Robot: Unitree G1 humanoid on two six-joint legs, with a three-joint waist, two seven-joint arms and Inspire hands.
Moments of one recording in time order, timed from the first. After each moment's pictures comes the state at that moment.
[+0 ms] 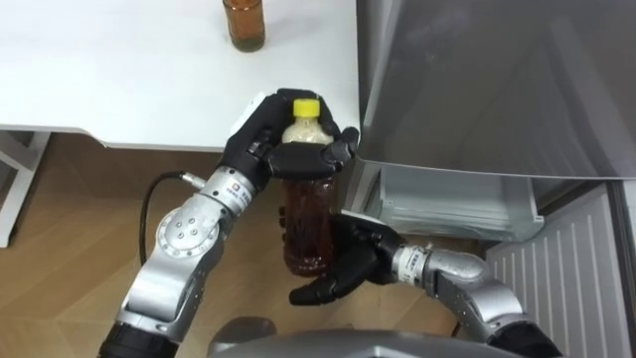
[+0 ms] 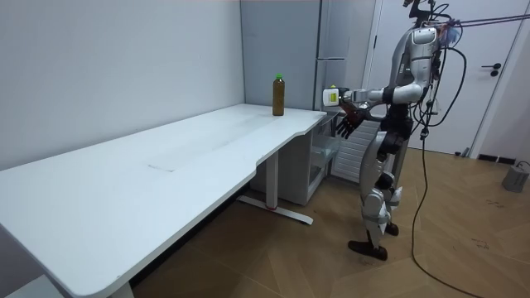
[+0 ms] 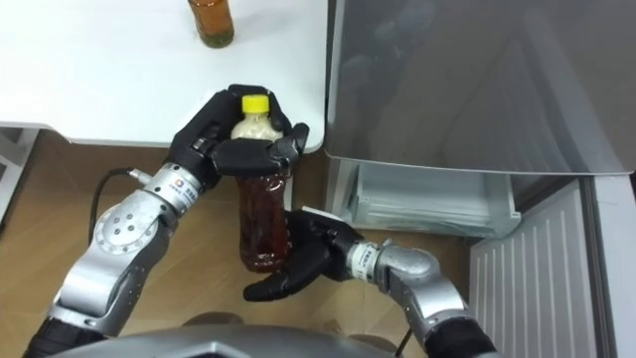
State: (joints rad) left arm 0.14 0.22 -0.28 -0.10 -0.16 0.05 -0.19; right arm 0.06 -0.22 0.37 0.50 0.28 0.07 0.75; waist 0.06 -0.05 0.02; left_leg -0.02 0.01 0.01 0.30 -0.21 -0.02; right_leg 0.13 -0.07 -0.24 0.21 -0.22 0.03
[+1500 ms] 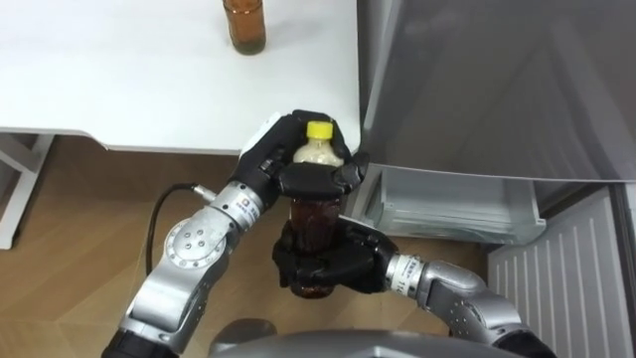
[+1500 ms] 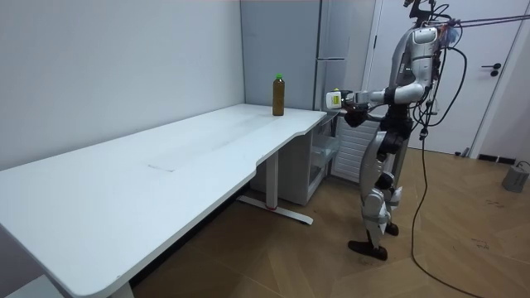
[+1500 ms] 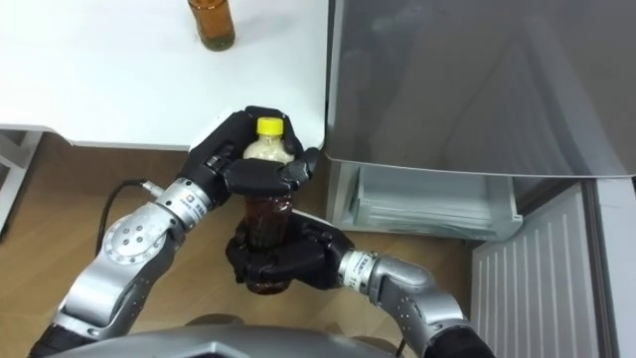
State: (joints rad) left arm 0.16 0.24 -0.34 -0.08 -0.16 0.05 -0.20; right arm 0.08 -0.24 0.48 0.50 0.58 0.05 0.79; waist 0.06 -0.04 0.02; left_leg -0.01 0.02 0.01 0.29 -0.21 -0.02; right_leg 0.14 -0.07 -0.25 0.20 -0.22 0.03
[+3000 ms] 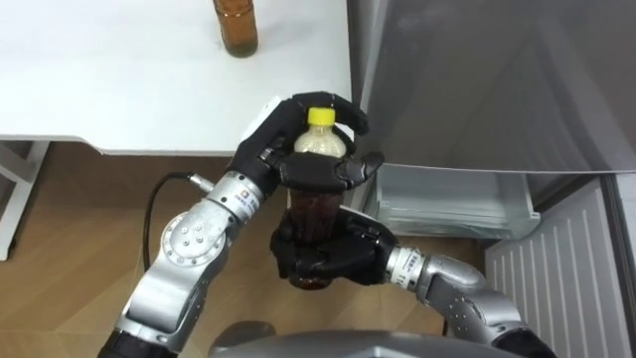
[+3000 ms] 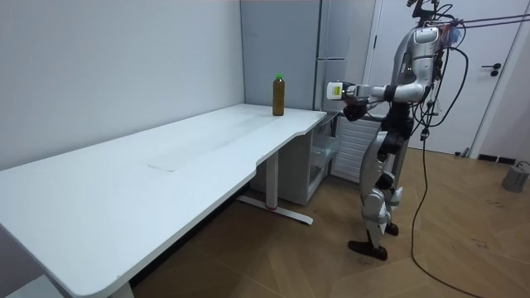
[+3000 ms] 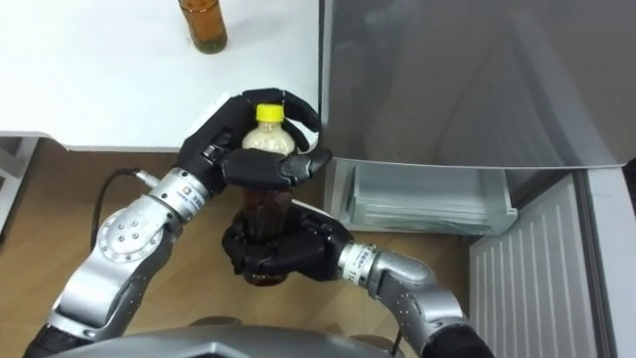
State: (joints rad) left arm 0.16 0.24 -0.32 -0.20 -0.12 0.04 -0.17; right arm 0.08 -0.23 0.44 0.43 0.59 0.01 0.82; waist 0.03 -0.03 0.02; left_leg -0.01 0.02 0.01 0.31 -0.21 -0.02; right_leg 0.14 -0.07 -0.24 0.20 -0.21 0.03
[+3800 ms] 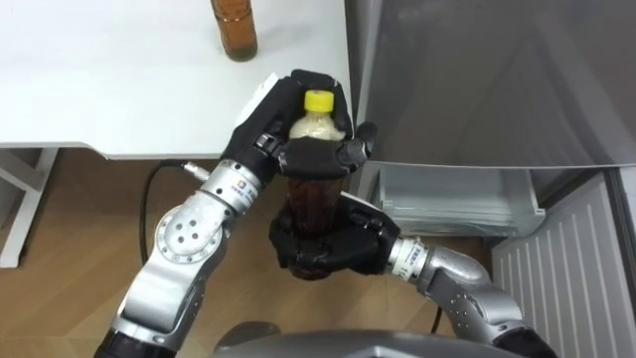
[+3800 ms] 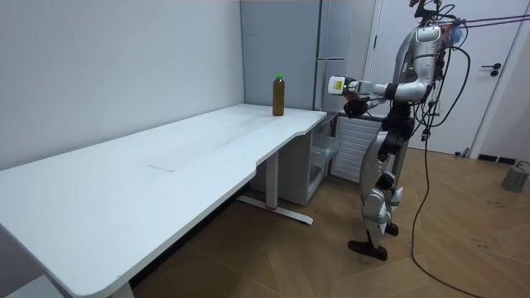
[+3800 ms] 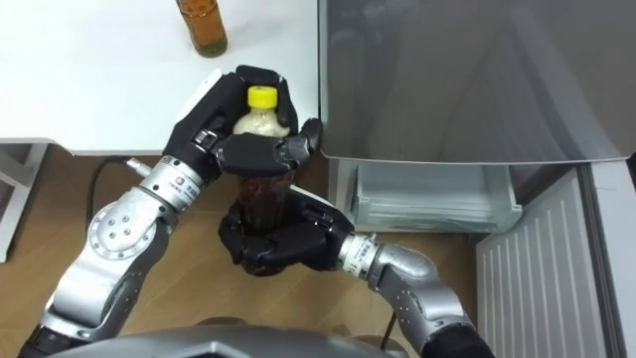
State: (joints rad) left arm 0.16 0.24 -0.32 -0.24 -0.11 0.02 -0.17; right arm 0.10 -0.22 0.42 0.42 0.58 -0.04 0.85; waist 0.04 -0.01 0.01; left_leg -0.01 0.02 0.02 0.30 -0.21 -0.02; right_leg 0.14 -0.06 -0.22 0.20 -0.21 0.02
